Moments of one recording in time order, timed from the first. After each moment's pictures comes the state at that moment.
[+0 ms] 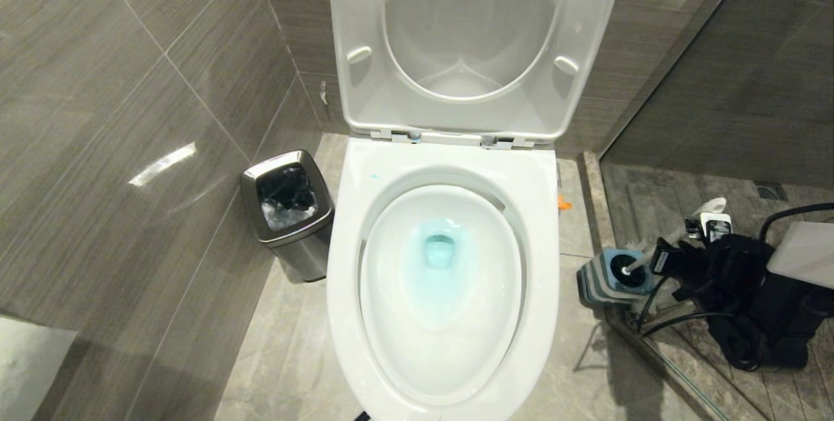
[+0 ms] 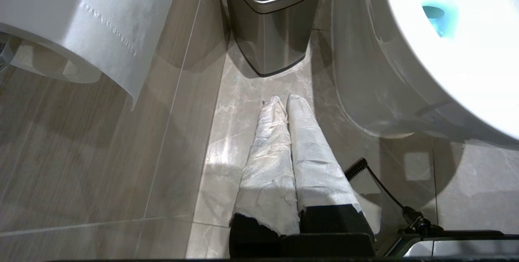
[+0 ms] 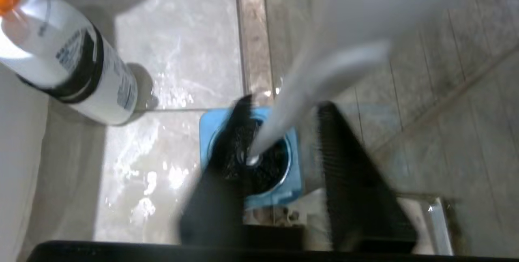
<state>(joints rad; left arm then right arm) 0.00 0.00 -0.02 0.02 0.00 0.00 -0.18 2.36 -0.74 -1.52 -0.14 0.00</state>
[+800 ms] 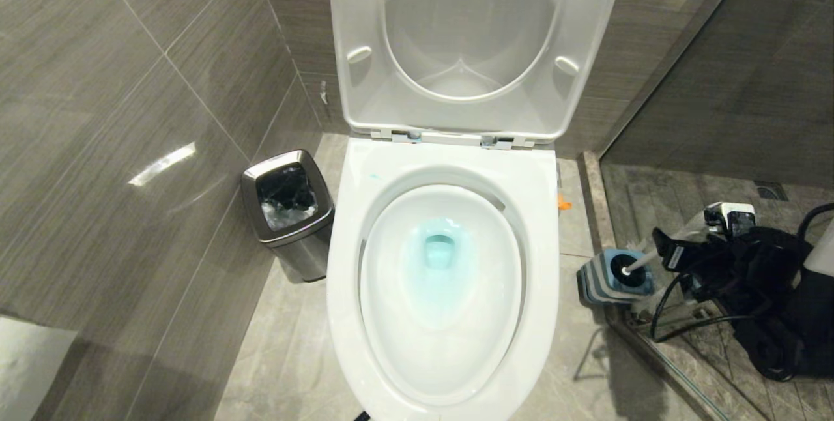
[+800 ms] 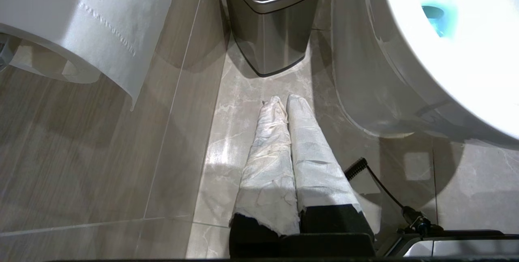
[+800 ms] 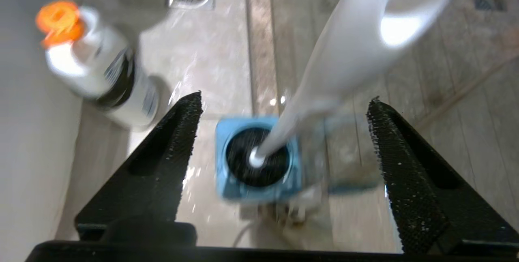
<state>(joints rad) 0.00 0.00 -0.02 0.02 0.00 0.00 -0.16 2.20 -0.57 -1.52 -0.12 -0.01</state>
